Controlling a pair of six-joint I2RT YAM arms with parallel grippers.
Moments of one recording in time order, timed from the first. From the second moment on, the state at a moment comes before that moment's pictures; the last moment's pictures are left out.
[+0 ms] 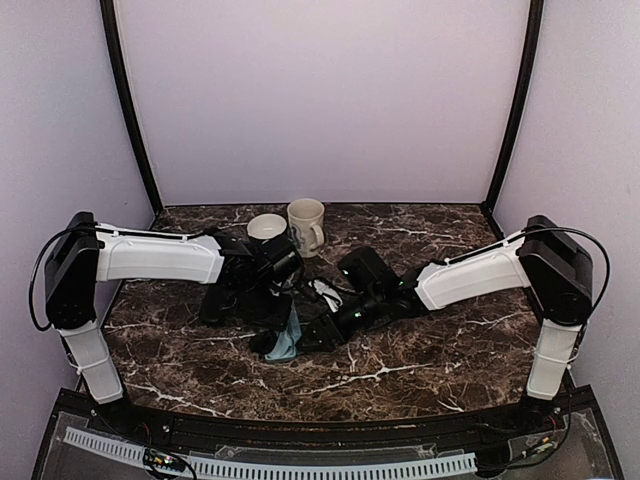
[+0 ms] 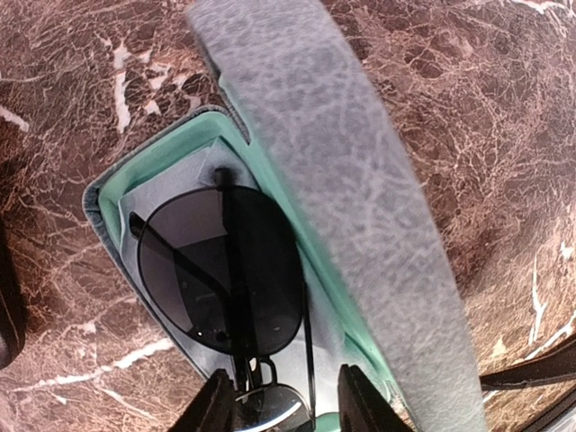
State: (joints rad) left arm -0.91 1.80 1.26 -0.77 -0.09 -0.68; right arm 0.97 1.87 1.08 0.01 -0.59 0.29
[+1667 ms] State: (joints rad) left arm -0.90 1.82 1.24 -0.74 -0.10 -0.71; right arm 0.97 1.87 1.08 0.02 -0.60 0.30
